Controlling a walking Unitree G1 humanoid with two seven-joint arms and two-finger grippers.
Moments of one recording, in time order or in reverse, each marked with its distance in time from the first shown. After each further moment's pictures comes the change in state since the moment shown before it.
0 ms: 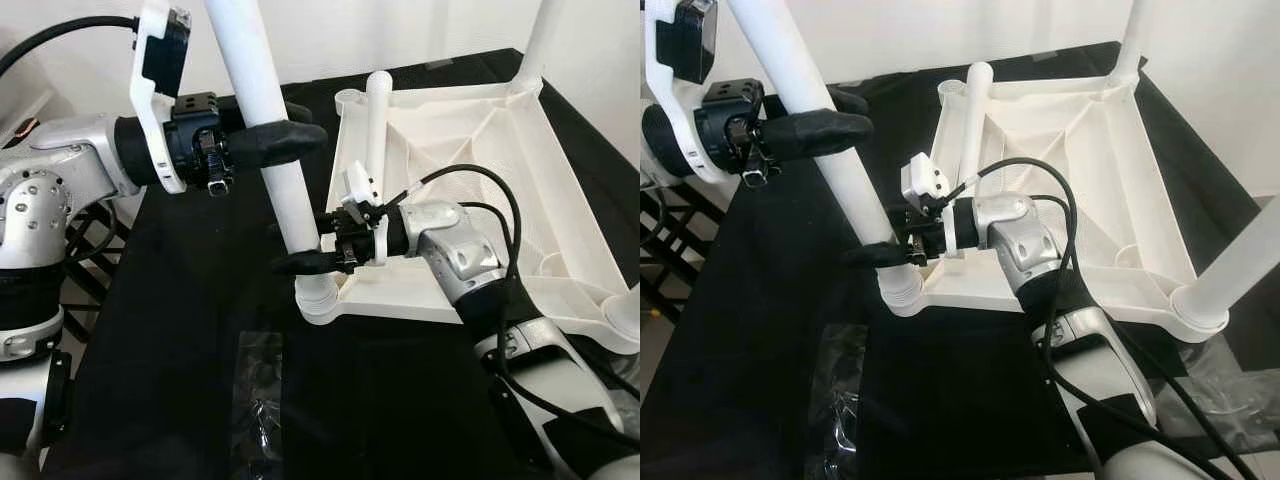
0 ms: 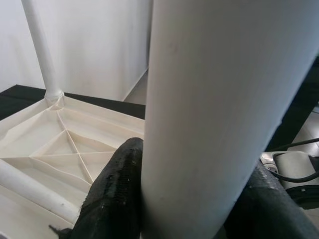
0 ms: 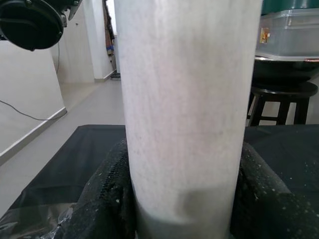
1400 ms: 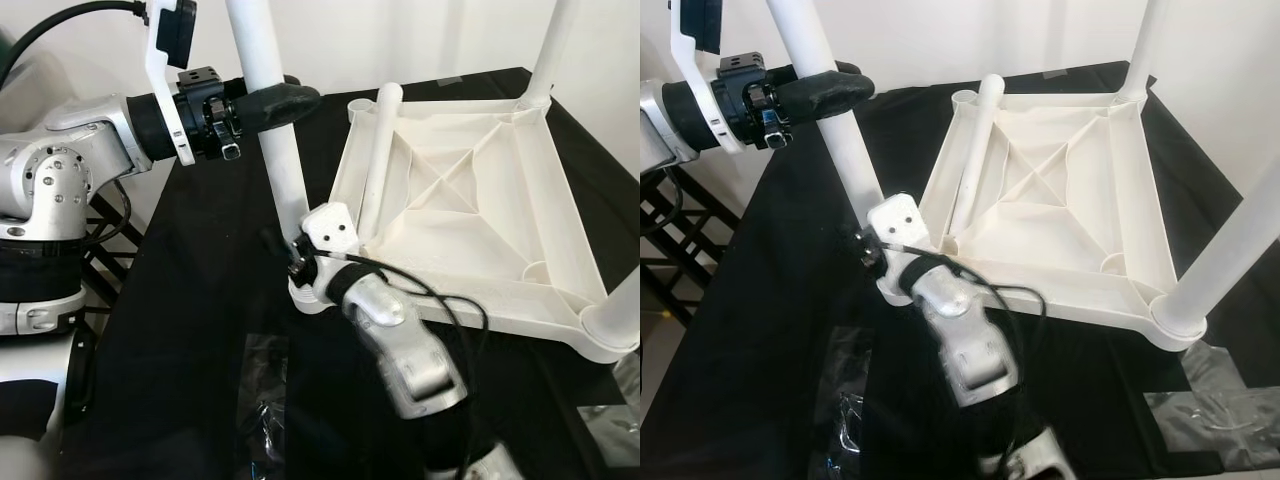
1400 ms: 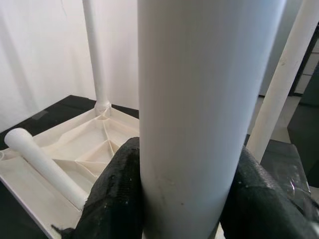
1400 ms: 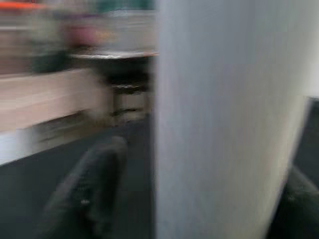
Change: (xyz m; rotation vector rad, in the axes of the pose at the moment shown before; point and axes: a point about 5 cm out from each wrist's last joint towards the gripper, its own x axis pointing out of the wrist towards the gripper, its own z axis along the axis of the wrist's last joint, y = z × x) left arm 0.004 0.025 0.008 0.023 -0.064 0.145; right arm 0.036 0.036 -0.012 0.000 -0.010 -0.634
